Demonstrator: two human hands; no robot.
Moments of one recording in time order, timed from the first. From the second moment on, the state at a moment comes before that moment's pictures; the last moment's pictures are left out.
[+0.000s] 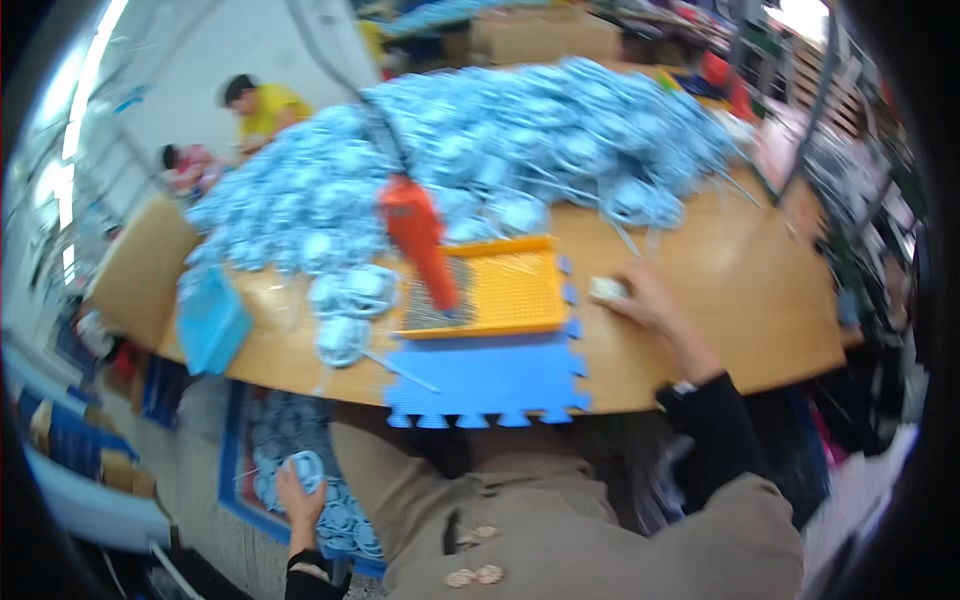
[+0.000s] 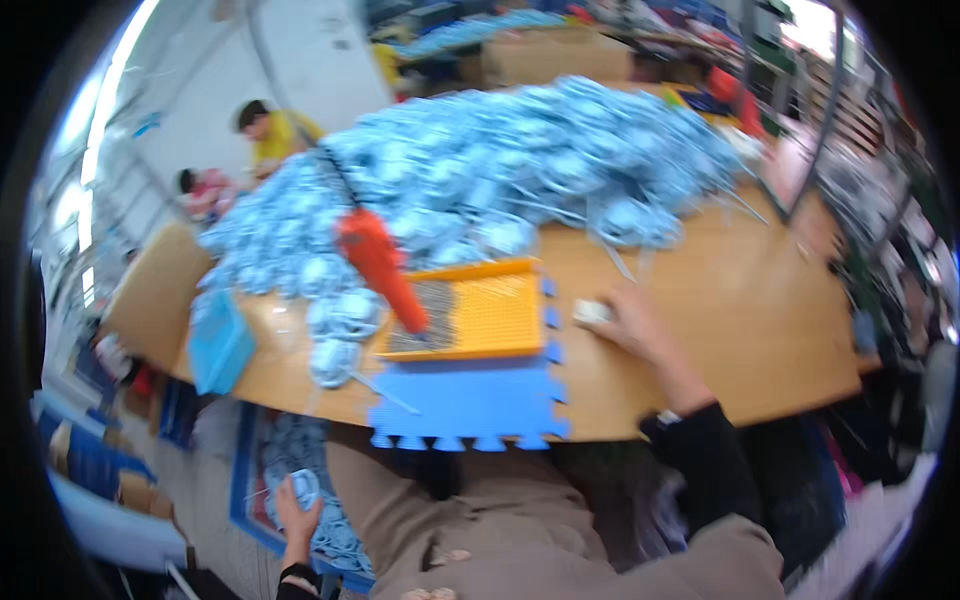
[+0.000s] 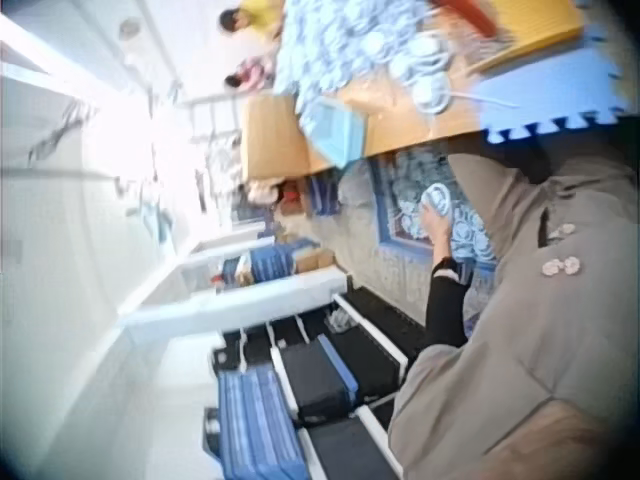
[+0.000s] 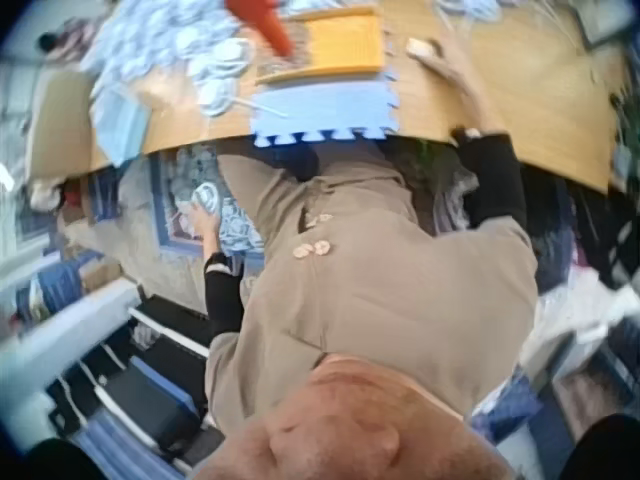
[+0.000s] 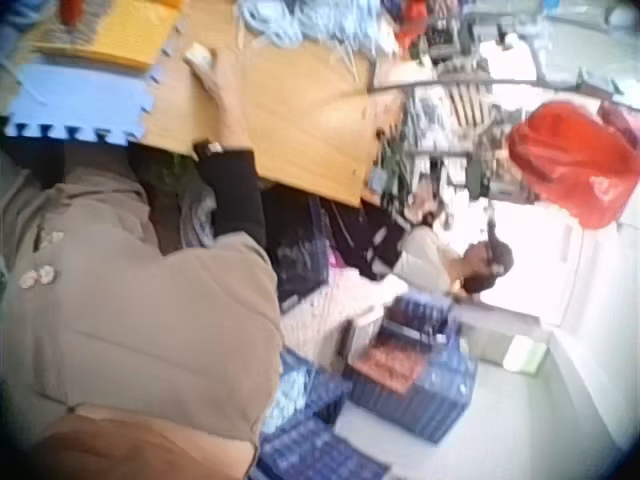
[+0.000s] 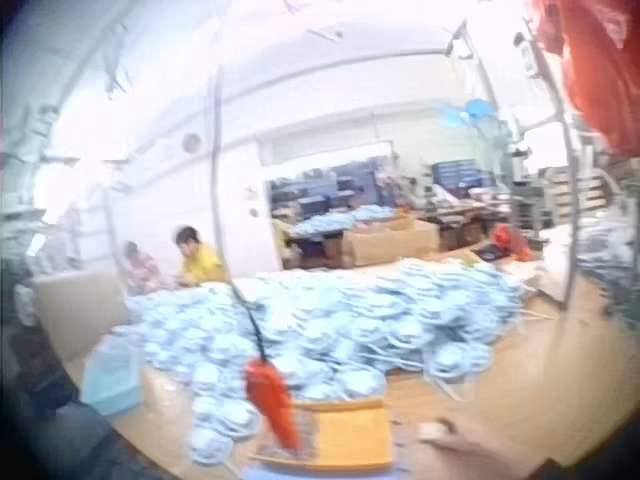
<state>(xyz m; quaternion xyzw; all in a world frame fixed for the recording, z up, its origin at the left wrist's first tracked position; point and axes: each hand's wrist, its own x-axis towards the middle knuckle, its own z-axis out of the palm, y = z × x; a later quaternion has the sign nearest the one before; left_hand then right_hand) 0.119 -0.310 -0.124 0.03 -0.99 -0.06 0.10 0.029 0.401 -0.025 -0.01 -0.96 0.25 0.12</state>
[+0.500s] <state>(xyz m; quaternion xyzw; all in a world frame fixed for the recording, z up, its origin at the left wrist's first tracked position) 0.124 -0.321 -0.085 0.14 -0.94 -0.25 0.19 0.079 0.178 0.216 0.62 -0.61 0.49 0.03</state>
